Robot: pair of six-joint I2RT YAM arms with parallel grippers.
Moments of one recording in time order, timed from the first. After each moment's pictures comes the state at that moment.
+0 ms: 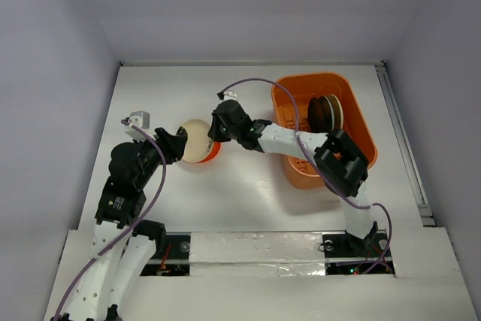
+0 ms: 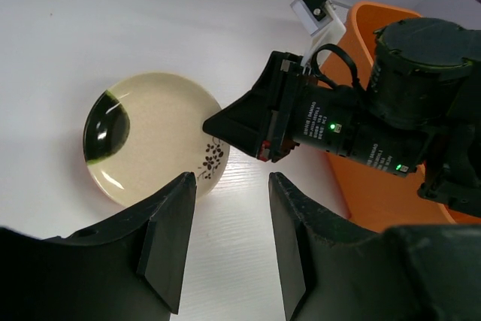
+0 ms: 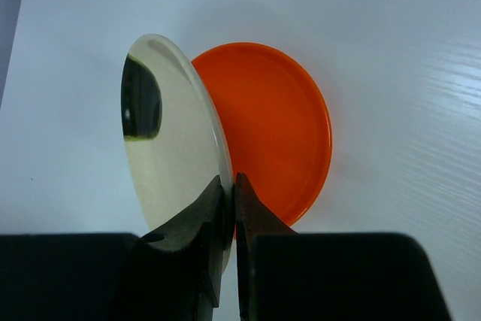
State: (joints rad) left arm -0.20 0.52 0.65 -0.35 0.13 -0.47; right arm 0.90 2.04 1.54 -0.06 0.14 0.64
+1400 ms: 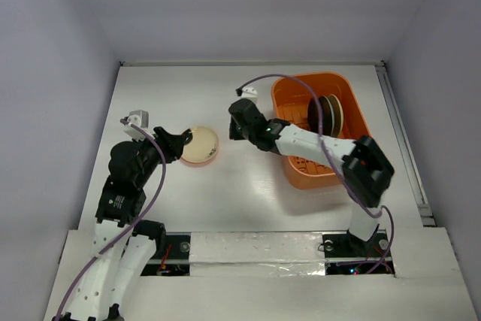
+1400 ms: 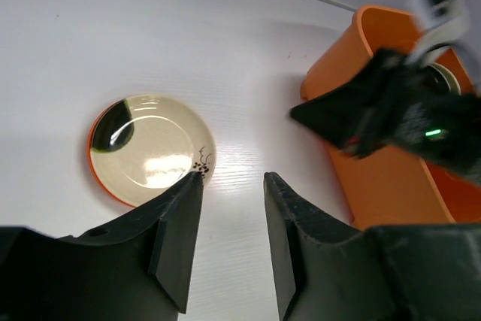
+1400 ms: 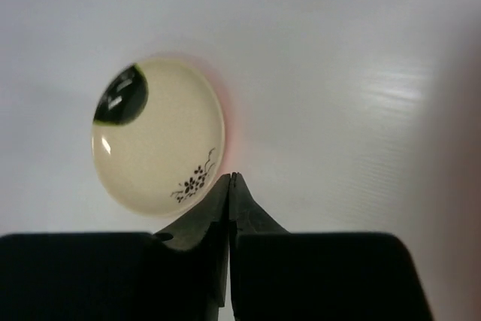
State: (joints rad) left arm -0.18 0.53 0.65 -0.34 0.14 -0.47; right arm 0.88 1.87 1.42 -0.18 0.34 0.63
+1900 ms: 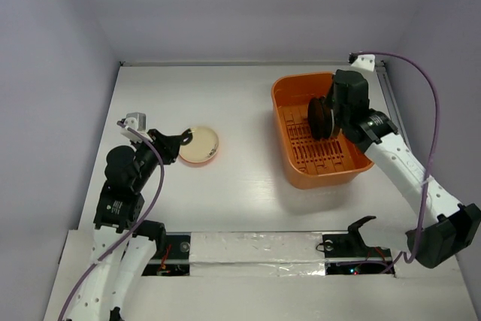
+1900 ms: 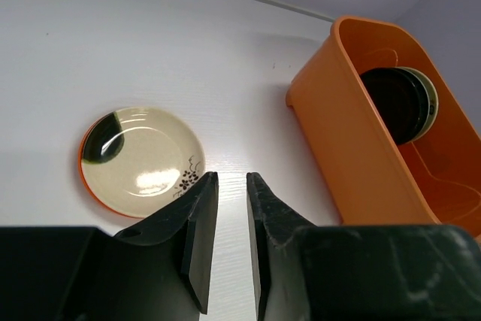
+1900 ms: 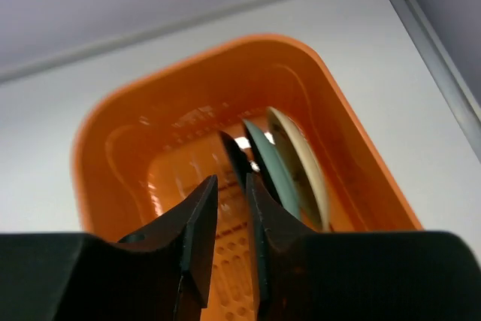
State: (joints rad) left arm -0.17 0.49 0.65 -0.34 0.17 -0.47; right arm 0.46 1.21 1.24 -0.39 0.60 0.39
